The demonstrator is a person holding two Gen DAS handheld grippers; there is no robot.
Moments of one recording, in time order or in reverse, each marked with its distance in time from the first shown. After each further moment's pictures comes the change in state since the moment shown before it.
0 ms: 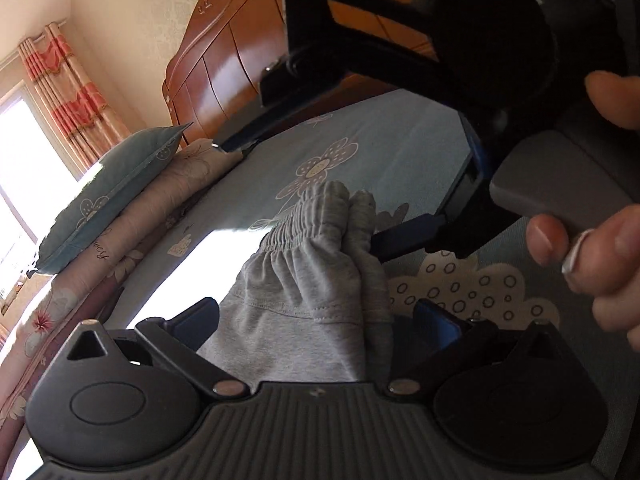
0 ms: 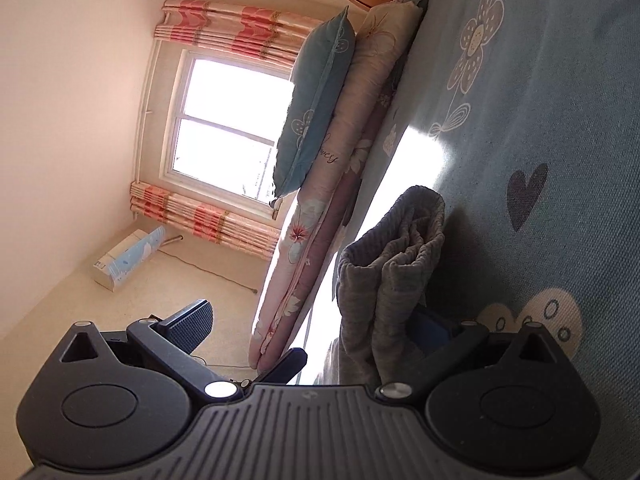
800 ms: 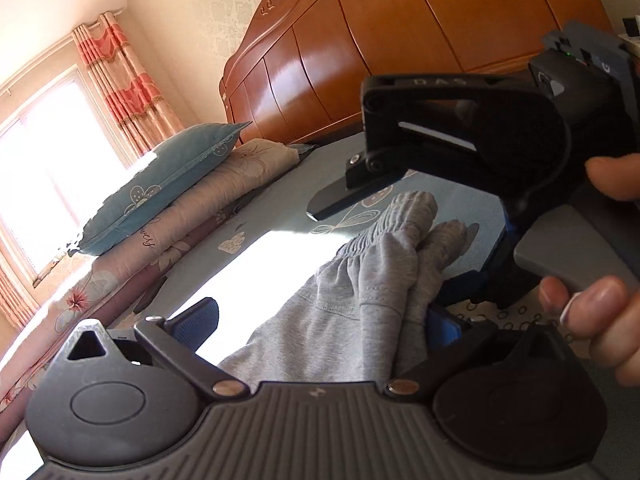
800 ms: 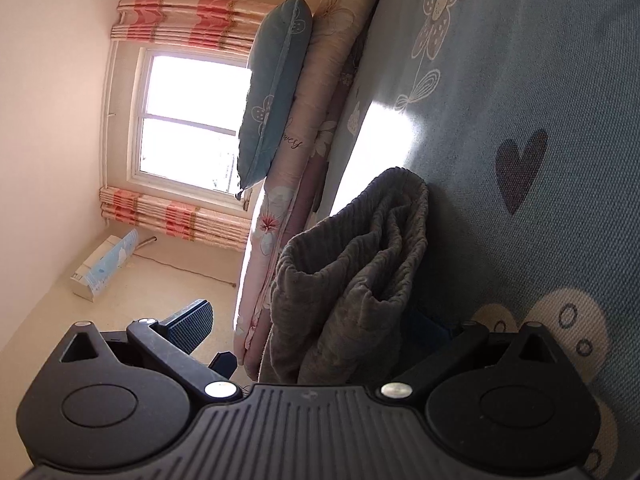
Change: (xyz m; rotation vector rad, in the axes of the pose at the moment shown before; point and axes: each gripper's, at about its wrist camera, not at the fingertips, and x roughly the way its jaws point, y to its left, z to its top) left arm -0.022 0.041 -0.013 -0.182 -0.026 0.066; right arm 0.037 -0.020 0.005 0.107 0.053 -0.099
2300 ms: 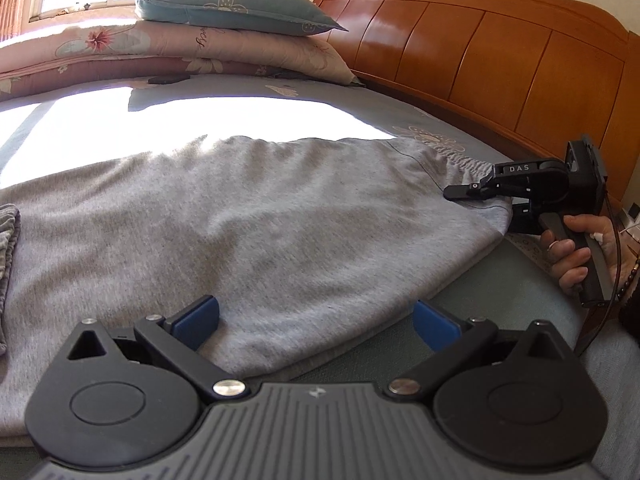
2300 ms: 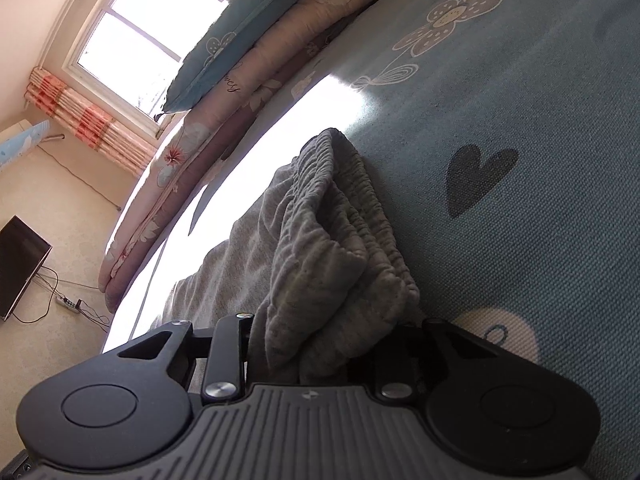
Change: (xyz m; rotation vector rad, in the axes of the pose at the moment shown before) left arm -0.068 0.137 -0.178 -0.660 0.161 -0.257; right arm 0.017 0.004 -0.028 -0.363 0.085 -0.374
